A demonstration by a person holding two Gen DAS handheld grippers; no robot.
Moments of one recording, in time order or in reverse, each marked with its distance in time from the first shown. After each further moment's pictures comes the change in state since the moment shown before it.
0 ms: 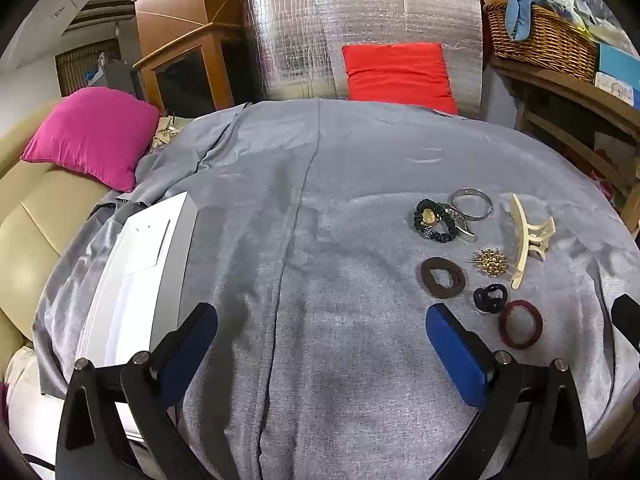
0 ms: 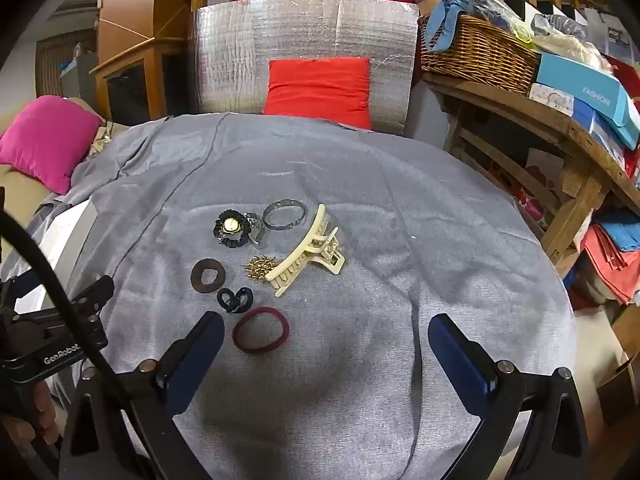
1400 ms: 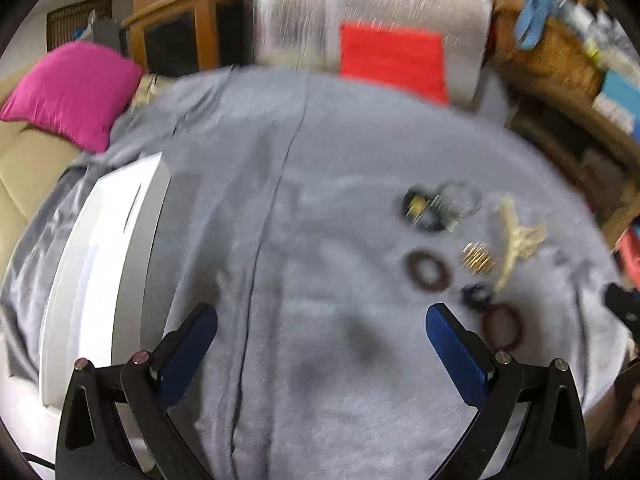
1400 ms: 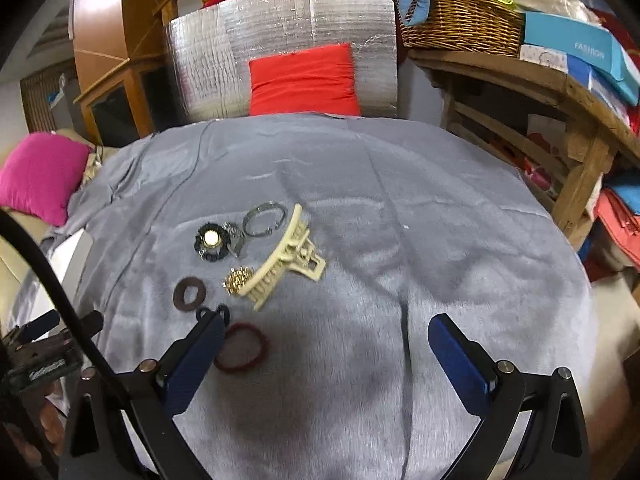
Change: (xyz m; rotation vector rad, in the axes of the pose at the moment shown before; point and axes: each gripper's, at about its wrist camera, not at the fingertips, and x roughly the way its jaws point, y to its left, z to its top) left arm 0.012 0.013 0.001 -0.089 0.048 -0.138; right arm 0.027 -0.044 0.013 0.122 0.048 0.071
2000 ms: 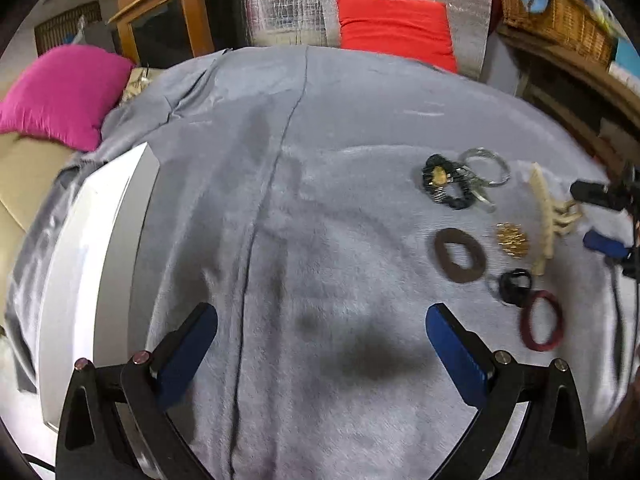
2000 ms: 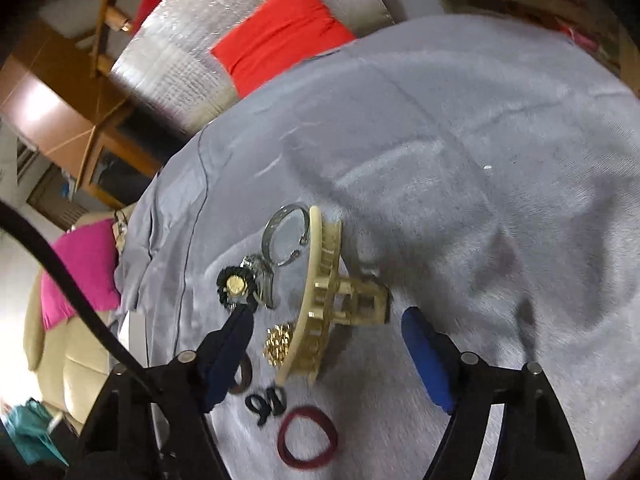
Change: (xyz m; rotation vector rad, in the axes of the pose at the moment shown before) left arm 0.051 -0.012 -0.006 0.082 0.140 0.084; right arm 0.127 -0.024 0.038 0.407 0.240 0.298
